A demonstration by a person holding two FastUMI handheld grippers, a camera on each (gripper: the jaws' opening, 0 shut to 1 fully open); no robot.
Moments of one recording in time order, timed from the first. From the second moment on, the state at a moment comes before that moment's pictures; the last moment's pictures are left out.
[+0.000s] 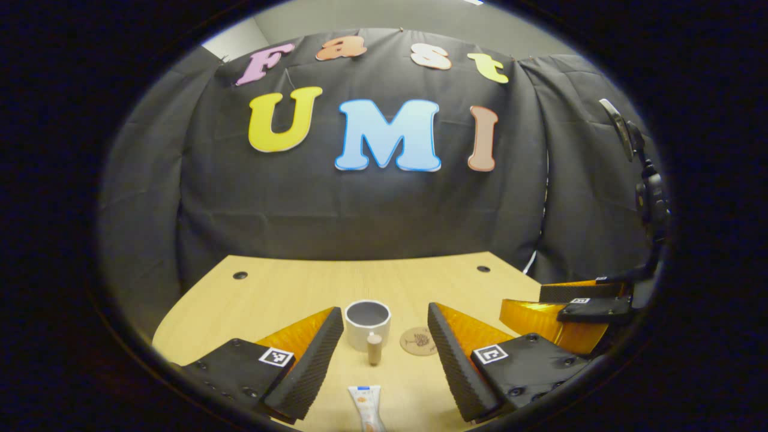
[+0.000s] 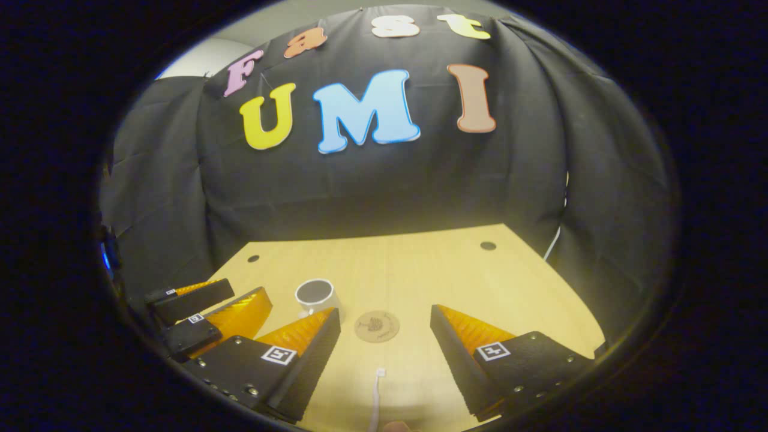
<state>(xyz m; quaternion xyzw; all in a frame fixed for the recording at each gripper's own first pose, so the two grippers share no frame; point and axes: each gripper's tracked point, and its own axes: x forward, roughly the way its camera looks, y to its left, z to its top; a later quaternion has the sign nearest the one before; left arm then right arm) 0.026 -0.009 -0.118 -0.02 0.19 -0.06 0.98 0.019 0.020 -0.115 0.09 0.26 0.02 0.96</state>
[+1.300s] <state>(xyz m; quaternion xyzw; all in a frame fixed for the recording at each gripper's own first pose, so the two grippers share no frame) -0.054 0.018 -0.327 -0.08 0.61 -0.01 0.79 -0.060 0.073 -0.284 0.10 0.63 0.05 0.77</state>
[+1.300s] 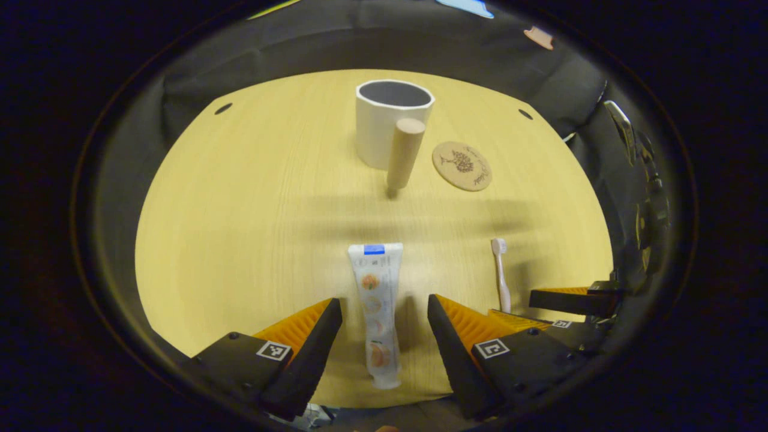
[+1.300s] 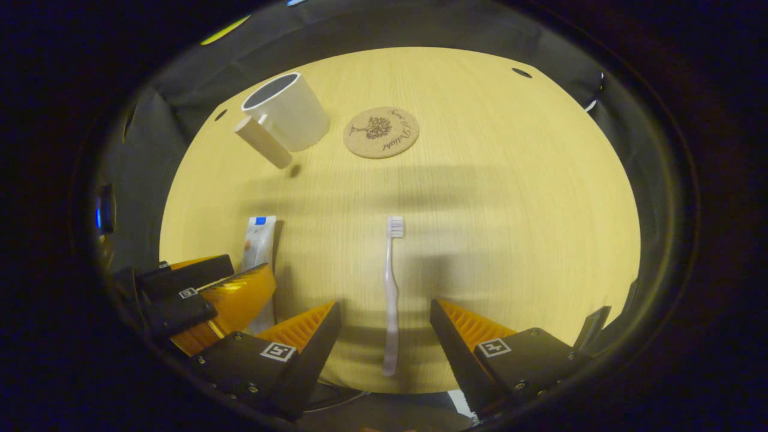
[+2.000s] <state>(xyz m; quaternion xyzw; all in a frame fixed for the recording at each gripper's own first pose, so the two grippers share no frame) -0.062 0.020 -0.351 -0.06 0.66 -0.01 0.75 -0.056 0.070 -0.302 0.07 0.66 0.05 0.75</state>
